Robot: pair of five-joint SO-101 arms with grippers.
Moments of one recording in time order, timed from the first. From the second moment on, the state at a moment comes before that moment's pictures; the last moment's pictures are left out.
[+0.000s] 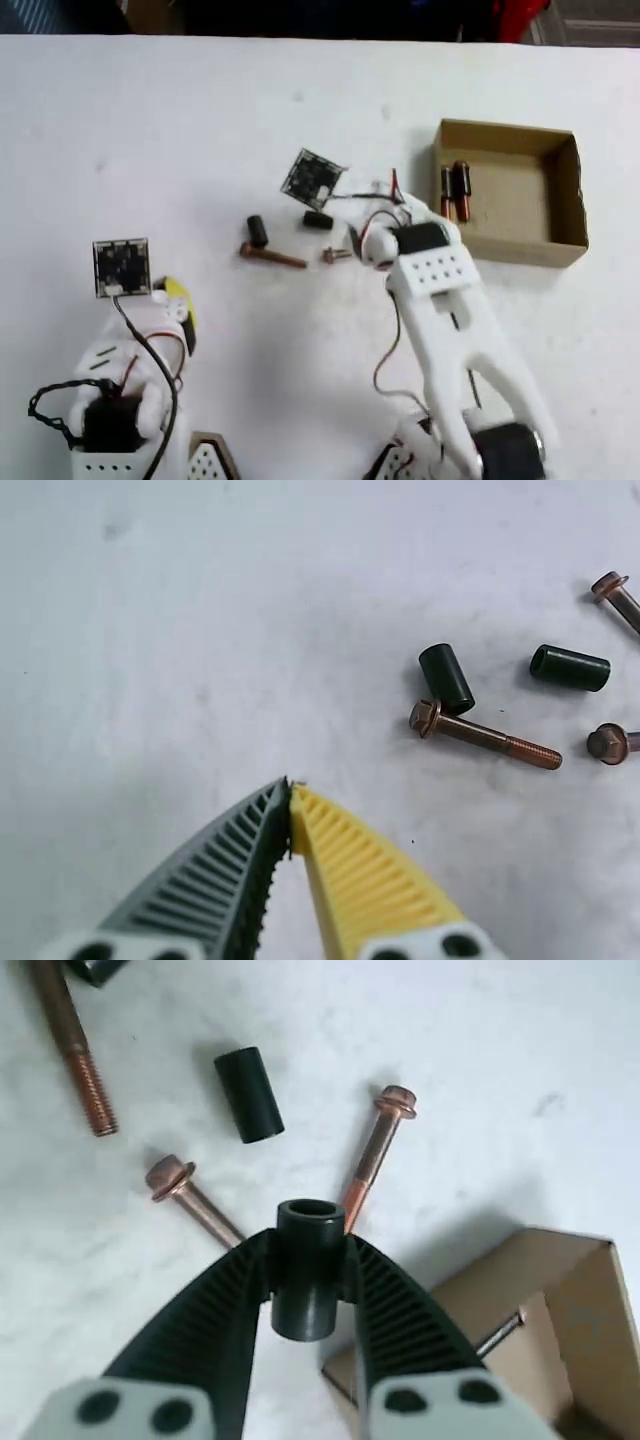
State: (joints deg) left arm -6.7 -104.4 84.0 69.0 6.7; right arm -18.8 -24.4 38.3 46.8 49.4
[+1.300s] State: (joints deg) left arm -6.7 -104.4 85.5 69.0 6.7; right arm -19.9 -35.5 67.8 49.1 27.5
